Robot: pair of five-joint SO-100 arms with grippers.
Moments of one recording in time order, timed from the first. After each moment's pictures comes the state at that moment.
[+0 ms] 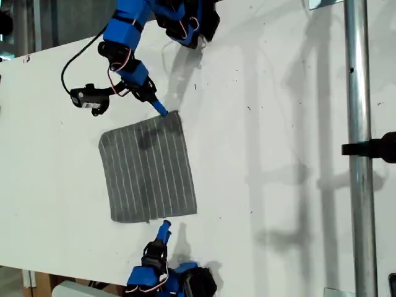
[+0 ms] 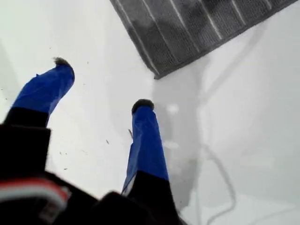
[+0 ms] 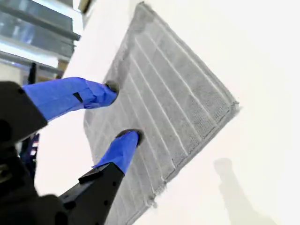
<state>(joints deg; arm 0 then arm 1) -19.5 152.1 131.7 77.9 -63.1 24.0 113.9 104.2 80.7 26.1</state>
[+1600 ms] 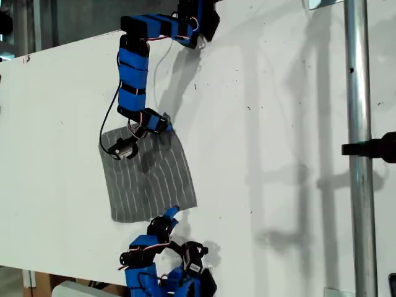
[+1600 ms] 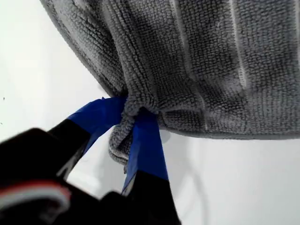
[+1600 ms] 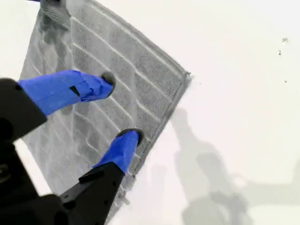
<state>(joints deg) -18.0 116.6 117.9 72.6 -63.2 27.2 63.9 84.8 63.8 11.8</state>
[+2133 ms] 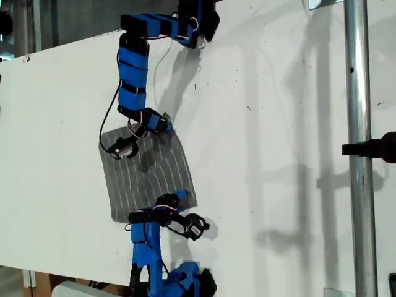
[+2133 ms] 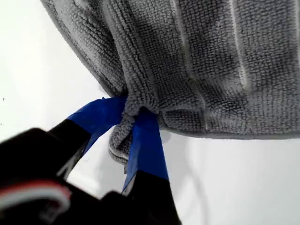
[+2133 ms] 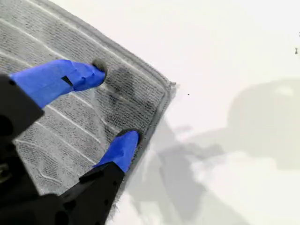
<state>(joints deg) -18.6 80.8 99.3 72.3 -61.9 27.2 65.0 87.1 62.0 11.9</state>
